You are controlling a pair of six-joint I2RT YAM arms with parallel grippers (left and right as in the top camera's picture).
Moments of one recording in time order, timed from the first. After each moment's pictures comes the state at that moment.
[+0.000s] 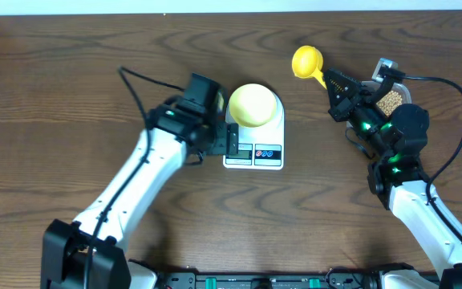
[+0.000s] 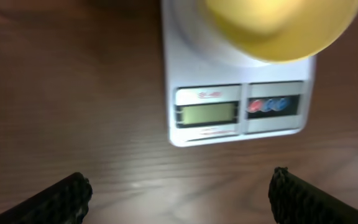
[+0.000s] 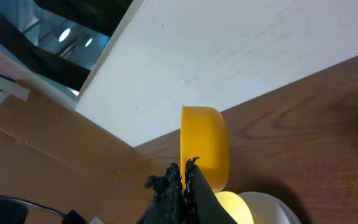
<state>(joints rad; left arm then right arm) -0.45 1.56 1.20 -0.89 0.05 -0.35 0.12 1.33 0.62 0.69 -0.44 0.80</state>
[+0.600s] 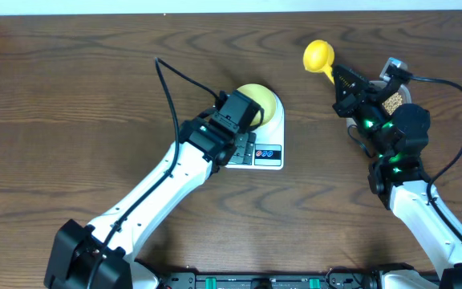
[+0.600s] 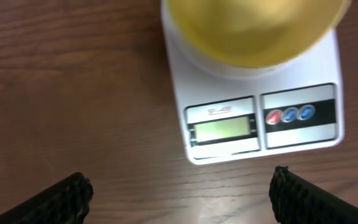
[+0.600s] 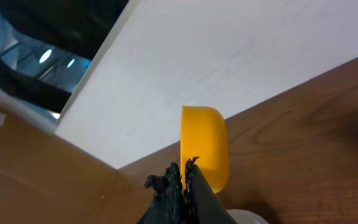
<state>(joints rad) -0.63 1.56 1.20 -0.84 -0.23 -0.35 0.12 1.33 0.62 0.69 -0.33 0.80</state>
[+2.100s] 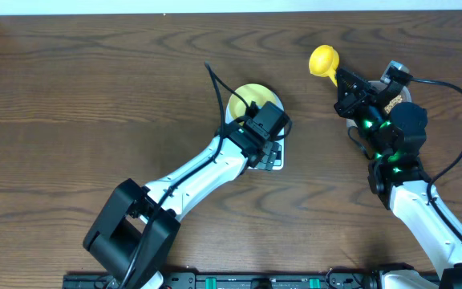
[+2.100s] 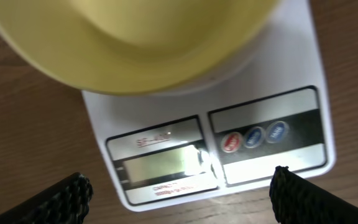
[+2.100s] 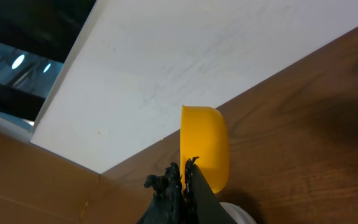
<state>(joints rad) -0.73 1.78 1.20 -0.67 -0.23 -0.36 0.12 1.33 0.62 0.61 -0.27 0.80</state>
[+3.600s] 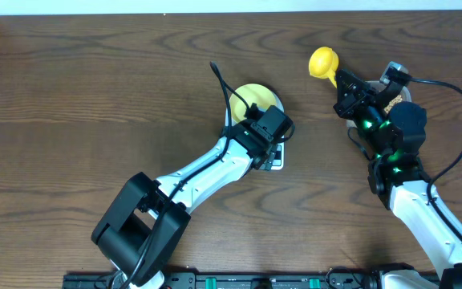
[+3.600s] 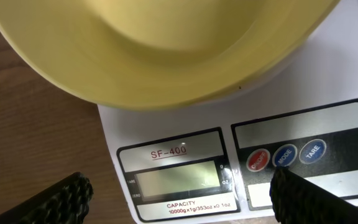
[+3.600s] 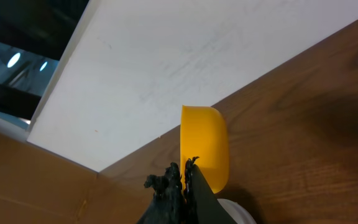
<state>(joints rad) -0.74 1.83 1.19 -0.64 -0.32 -0.38 0.12 1.33 0.62 0.60 -0.27 0.80</state>
